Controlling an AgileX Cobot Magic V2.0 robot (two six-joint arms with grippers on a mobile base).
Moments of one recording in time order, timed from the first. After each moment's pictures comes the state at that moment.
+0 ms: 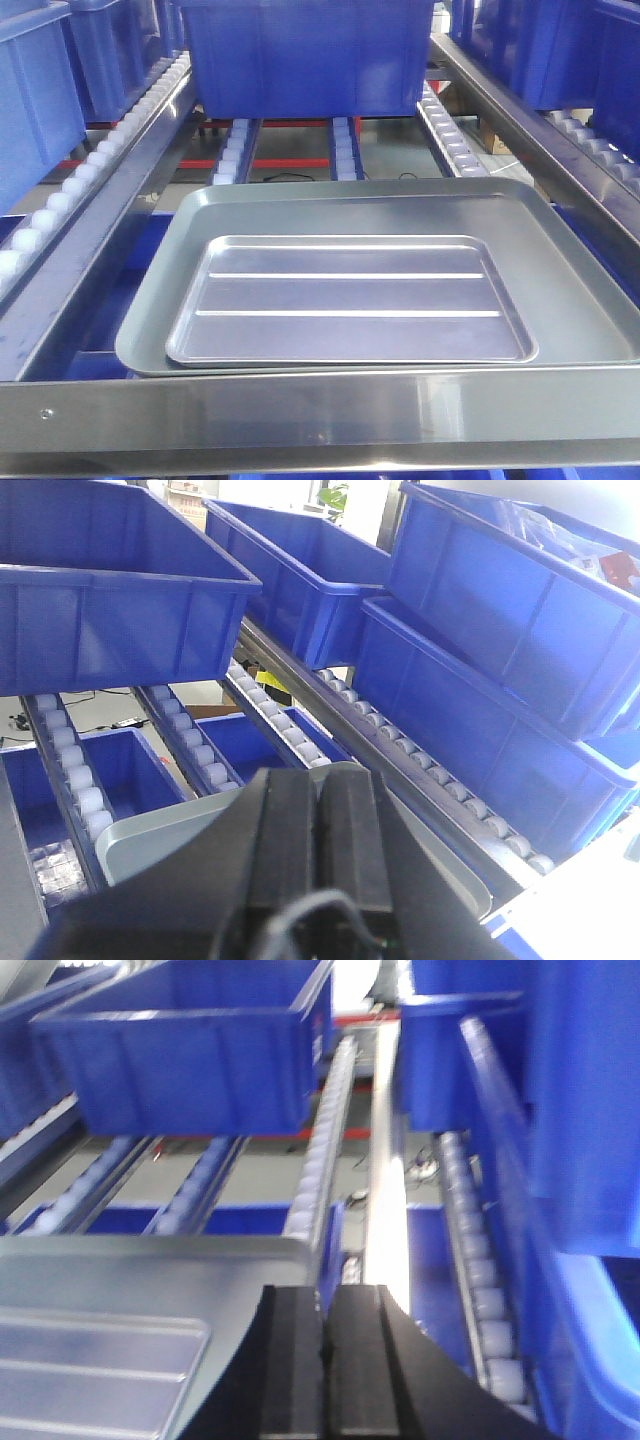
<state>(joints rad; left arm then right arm) -0.94 0.34 -0.49 0.80 0.26 -0.90 0.09 0.04 -0.11 -0.13 0.11 0.22</state>
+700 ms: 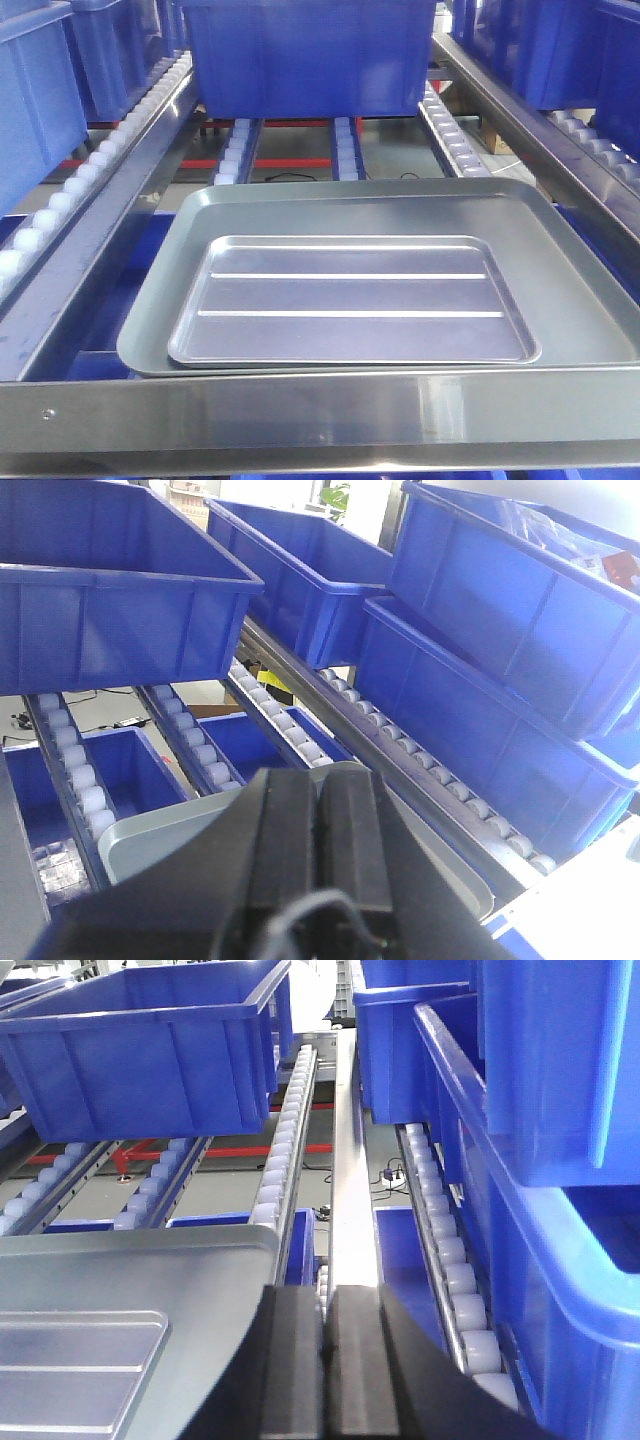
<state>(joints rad) -0.94 0.34 -0.49 0.80 0.26 -0.90 0.01 -0.01 0.03 0.01 0.01 0.11</state>
